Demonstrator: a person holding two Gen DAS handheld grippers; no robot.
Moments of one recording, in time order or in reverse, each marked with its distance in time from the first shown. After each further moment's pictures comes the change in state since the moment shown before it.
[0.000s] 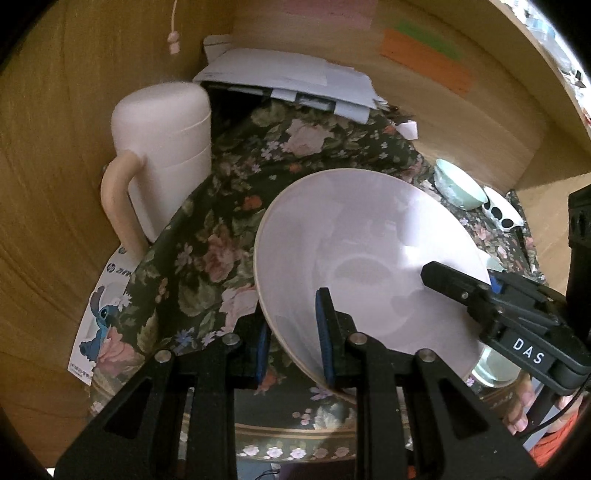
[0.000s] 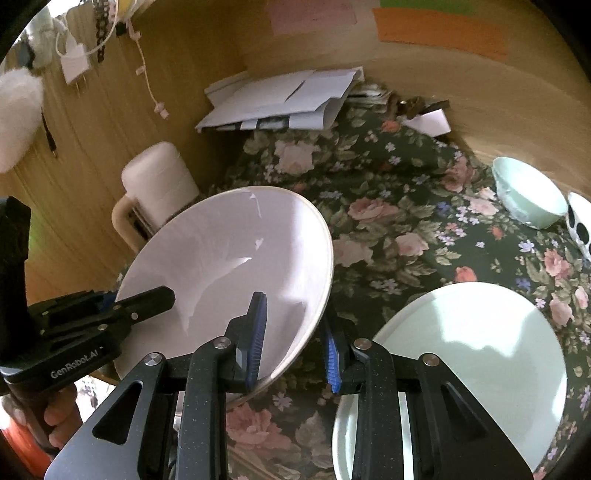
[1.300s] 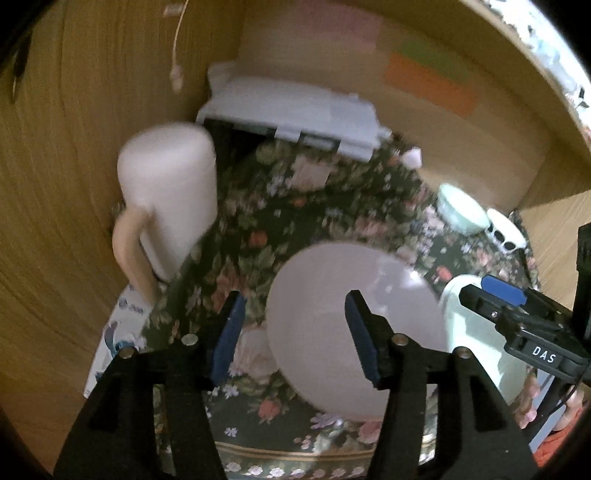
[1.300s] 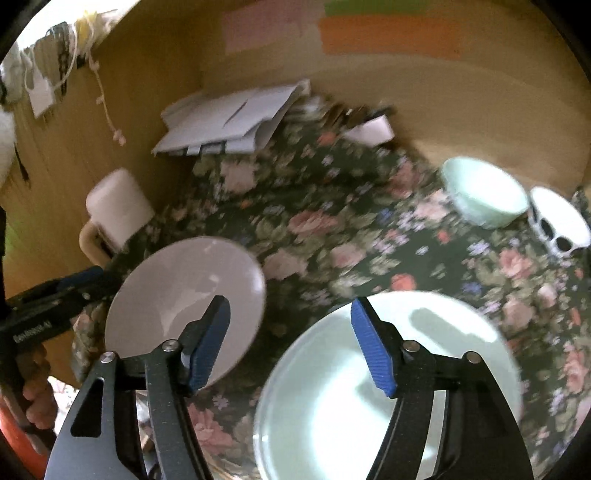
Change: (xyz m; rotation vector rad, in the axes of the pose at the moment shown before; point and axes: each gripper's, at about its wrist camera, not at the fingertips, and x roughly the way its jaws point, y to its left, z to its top) left arm -0.016 -0.003 0.025 0.009 -0.093 0.013; right arm -0.031 -0.047 0.013 0.054 -0.054 -0.106
